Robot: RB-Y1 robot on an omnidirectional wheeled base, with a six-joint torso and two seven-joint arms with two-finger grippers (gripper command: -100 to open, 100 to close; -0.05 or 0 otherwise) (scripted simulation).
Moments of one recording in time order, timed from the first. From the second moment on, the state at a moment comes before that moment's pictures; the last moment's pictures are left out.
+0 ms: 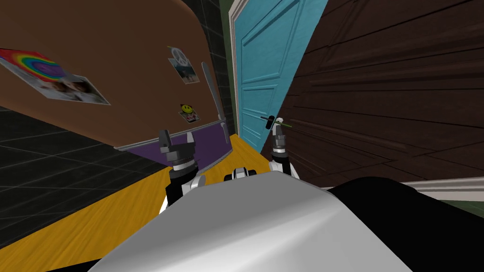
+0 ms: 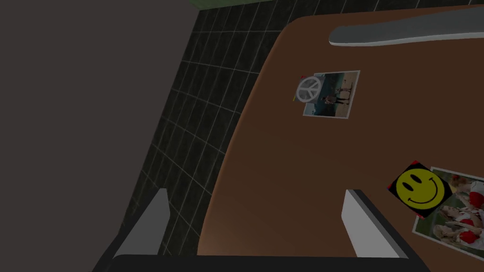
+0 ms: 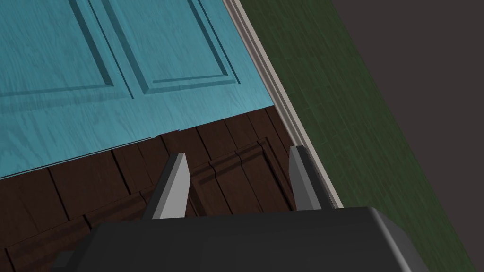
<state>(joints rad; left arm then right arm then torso) 0.51 0.11 -0.05 -2.34 0.09 -0.58 0.01 0.49 -0.04 -0.04 -2.21 0.05 -0.65 0.16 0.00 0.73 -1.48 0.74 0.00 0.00</state>
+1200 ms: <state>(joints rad) 0.40 0.16 0.00 -2.11 0.24 -0.43 0.09 0.49 -0.04 -0.04 -2.21 0.05 -0.65 0.16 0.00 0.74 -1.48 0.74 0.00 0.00</state>
